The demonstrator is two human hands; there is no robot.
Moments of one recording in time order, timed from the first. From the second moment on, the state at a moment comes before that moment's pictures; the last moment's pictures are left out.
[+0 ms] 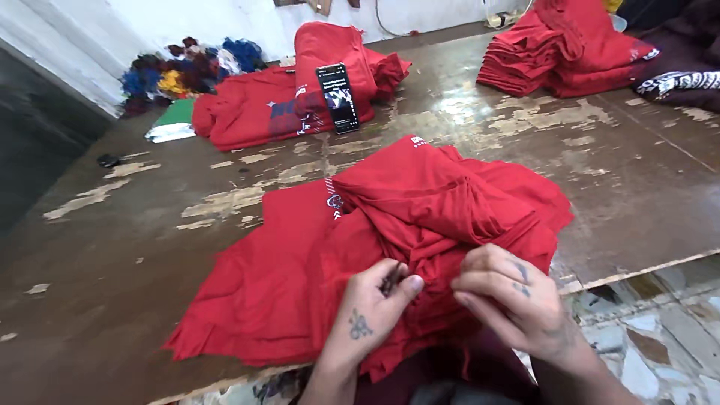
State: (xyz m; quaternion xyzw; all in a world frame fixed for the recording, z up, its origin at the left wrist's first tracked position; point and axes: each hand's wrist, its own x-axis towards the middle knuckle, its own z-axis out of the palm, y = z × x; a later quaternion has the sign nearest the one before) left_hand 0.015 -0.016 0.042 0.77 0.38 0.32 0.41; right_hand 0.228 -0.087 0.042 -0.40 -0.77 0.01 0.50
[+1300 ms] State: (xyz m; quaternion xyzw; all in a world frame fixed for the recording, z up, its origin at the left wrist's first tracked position) left_hand 0.000 -0.006 -0.003 0.43 0.14 0.56 0.69; right_hand 0.195 -0.105 0.030 -0.42 -0.88 -0.03 0.21
